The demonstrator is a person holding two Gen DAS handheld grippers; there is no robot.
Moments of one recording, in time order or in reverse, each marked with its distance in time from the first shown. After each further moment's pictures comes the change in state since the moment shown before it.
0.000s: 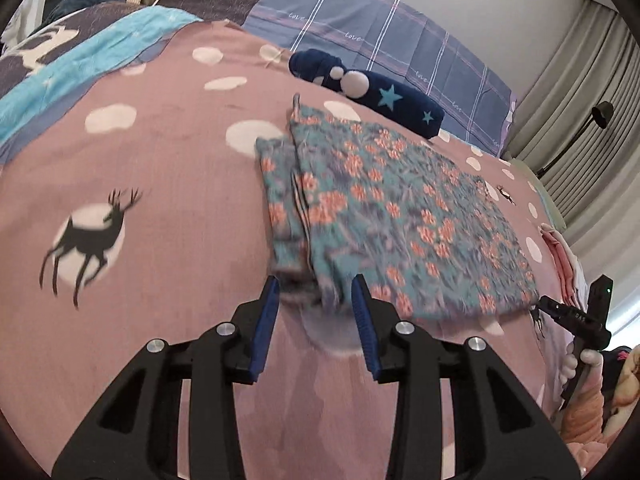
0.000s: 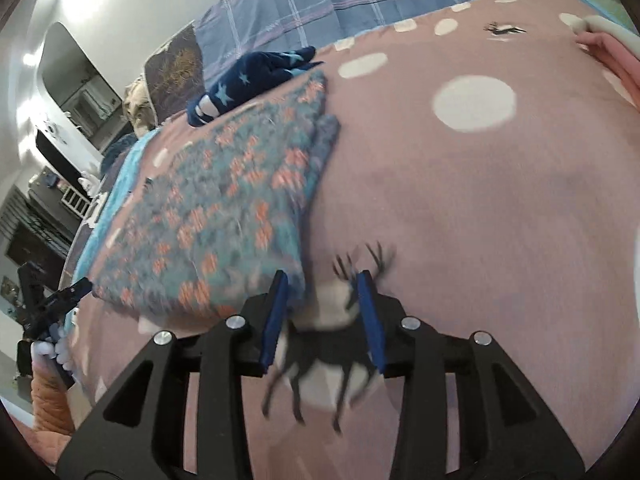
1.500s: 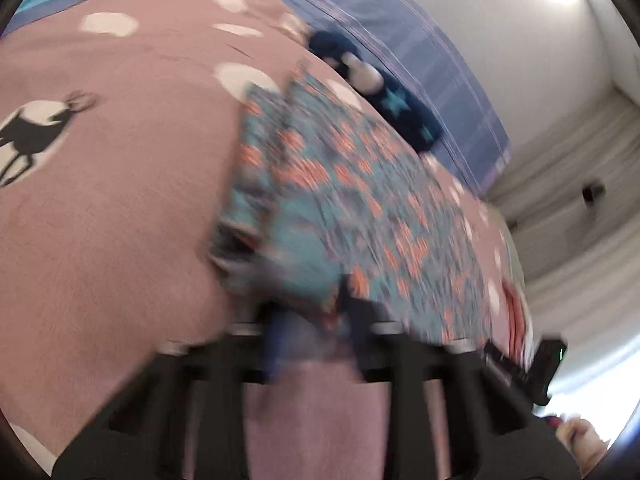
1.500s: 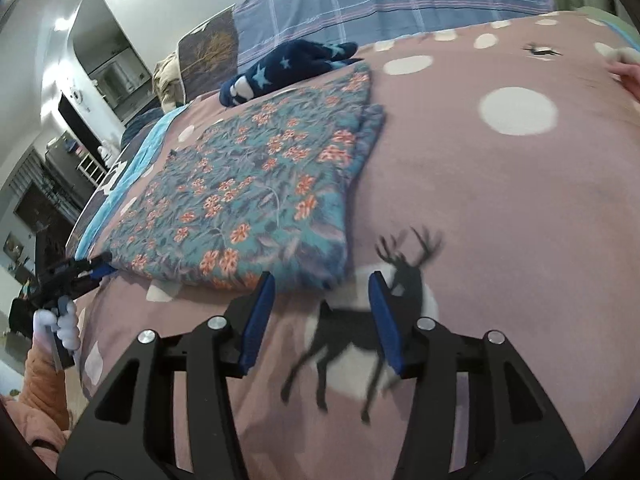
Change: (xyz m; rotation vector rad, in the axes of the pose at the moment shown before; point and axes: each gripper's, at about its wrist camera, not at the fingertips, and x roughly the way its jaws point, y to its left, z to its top) left arm 0.037 0.004 -0.008 -0.325 0.001 -0.146; right arm 0.025 0.025 0.001 -0.152 0.011 0.066
